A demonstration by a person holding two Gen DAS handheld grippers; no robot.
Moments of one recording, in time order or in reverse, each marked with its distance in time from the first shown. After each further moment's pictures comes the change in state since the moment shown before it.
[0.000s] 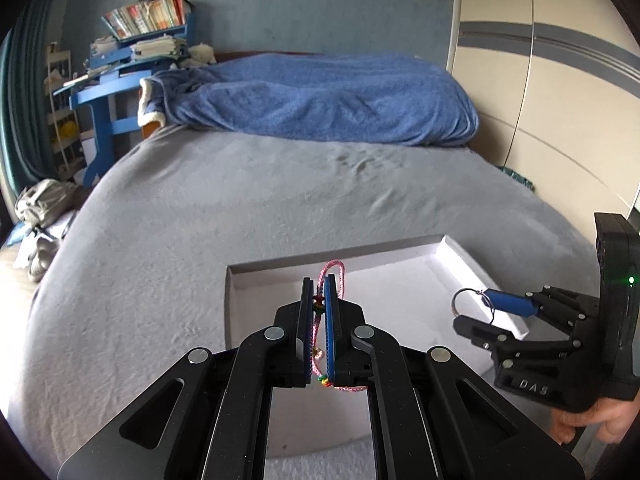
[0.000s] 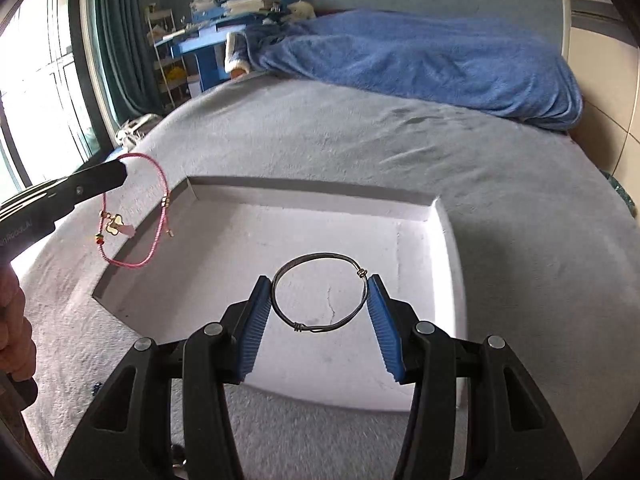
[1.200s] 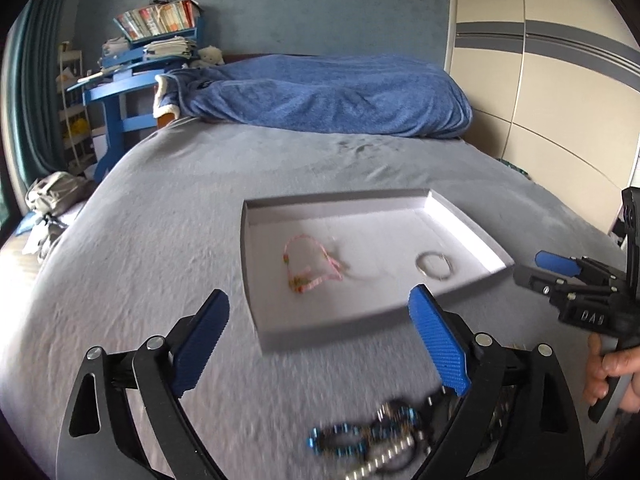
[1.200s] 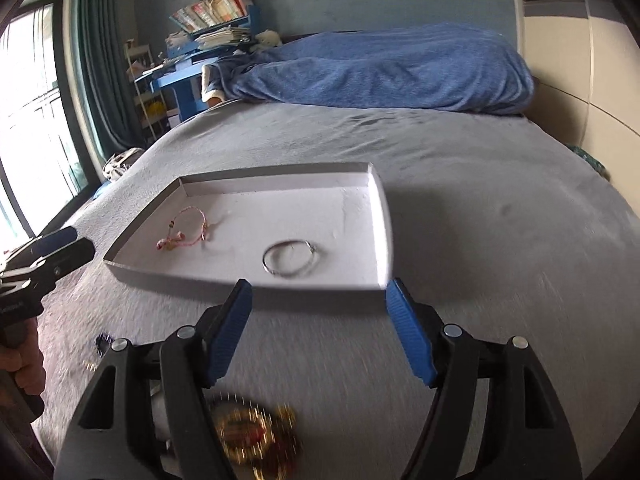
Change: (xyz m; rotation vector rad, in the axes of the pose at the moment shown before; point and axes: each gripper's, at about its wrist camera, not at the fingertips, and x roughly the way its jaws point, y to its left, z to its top) left arm -0.063 -0.004 -0.085 0.002 -0.030 0.012; right arm -0.076 -0.024 -0.080 0.118 -0.119 -0.053
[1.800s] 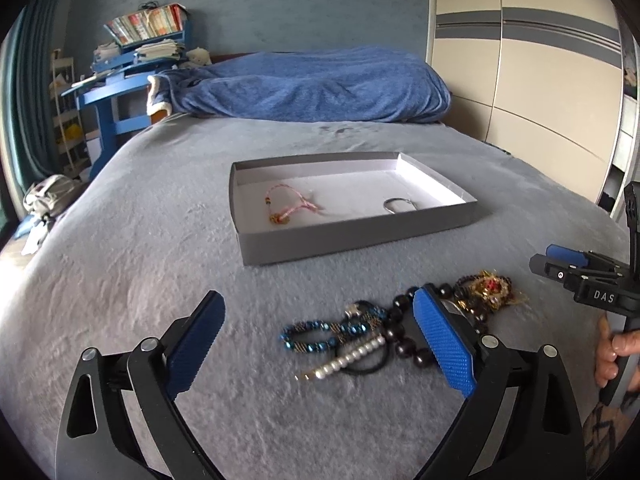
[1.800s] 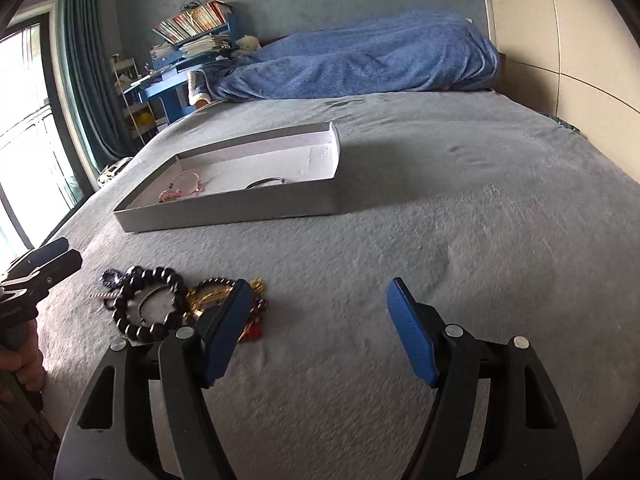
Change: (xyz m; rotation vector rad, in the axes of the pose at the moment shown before) left arm -0.039 -0.017 -0.065 0.046 0.001 -0.034; right arm -0.056 -0.024 -0.081 0.072 -0.019 -0.017
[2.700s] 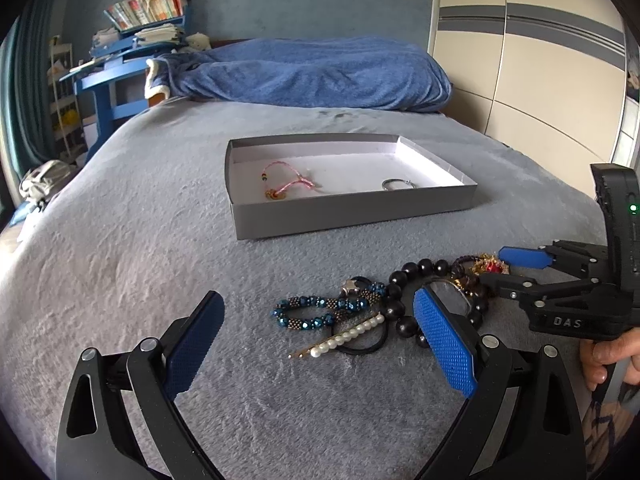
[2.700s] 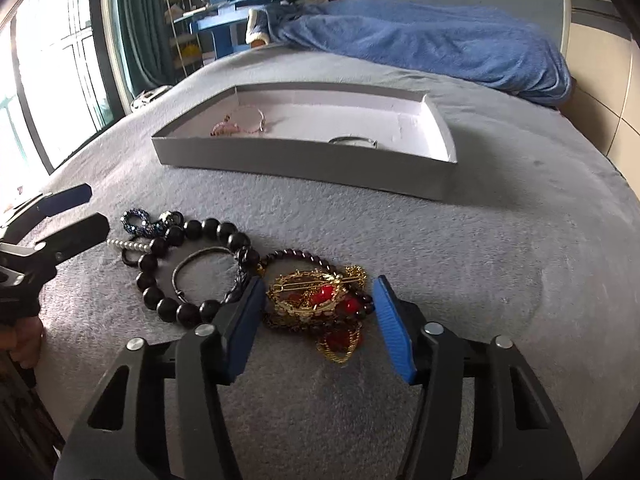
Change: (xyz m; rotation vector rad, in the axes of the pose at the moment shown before) left arm 0.005 0.005 -0.011 -0.021 0.042 -0.010; right arm 0.049 0.070 0.006 -0.229 0.178 0.074
